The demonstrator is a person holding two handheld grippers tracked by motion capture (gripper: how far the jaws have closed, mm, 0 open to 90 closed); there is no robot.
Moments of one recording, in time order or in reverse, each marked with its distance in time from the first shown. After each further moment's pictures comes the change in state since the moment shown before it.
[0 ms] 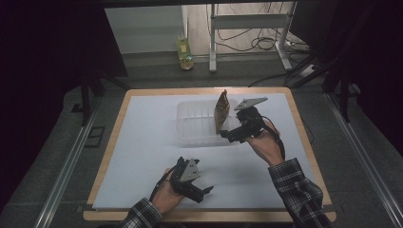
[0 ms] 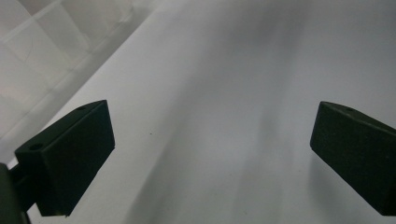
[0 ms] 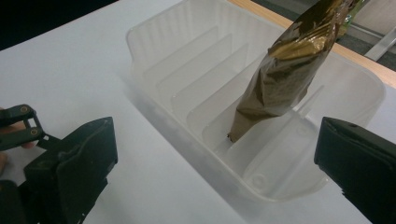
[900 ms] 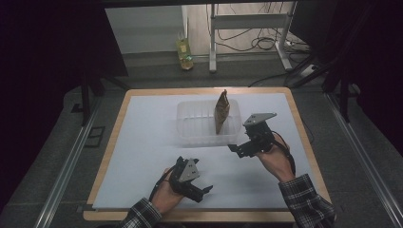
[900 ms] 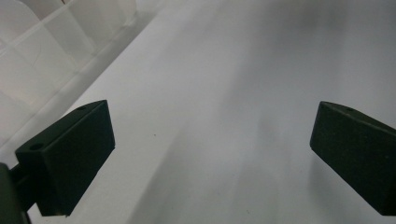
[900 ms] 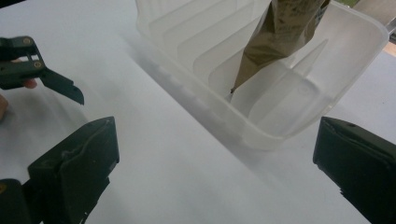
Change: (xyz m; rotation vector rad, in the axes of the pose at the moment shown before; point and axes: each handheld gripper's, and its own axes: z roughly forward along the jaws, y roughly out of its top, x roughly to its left) left arm 0.000 0.000 -0.002 -0.019 0.009 -0.005; right arm 0.009 -0.042 -0.019 0.036 -0.017 -0.036
